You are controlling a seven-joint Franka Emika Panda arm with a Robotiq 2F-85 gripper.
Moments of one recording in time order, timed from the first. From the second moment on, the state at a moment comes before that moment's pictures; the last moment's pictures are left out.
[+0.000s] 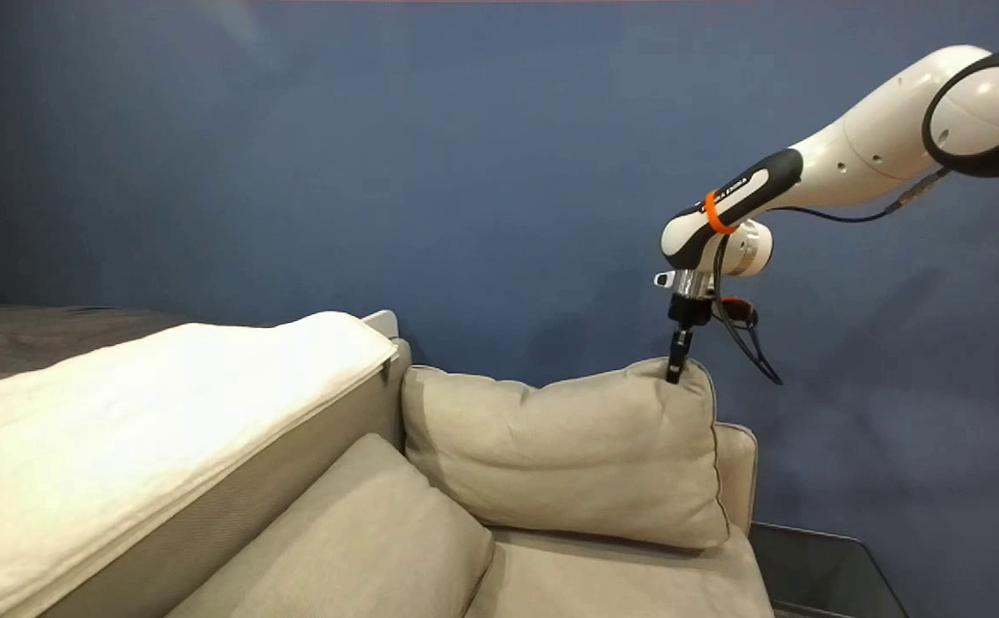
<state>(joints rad) -0.31 0.90 0.04 -1.25 0.17 2.17 -0.96</state>
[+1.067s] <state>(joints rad) -0.40 0.40 -0.03 -1.94 0.18 2.35 -0.96</state>
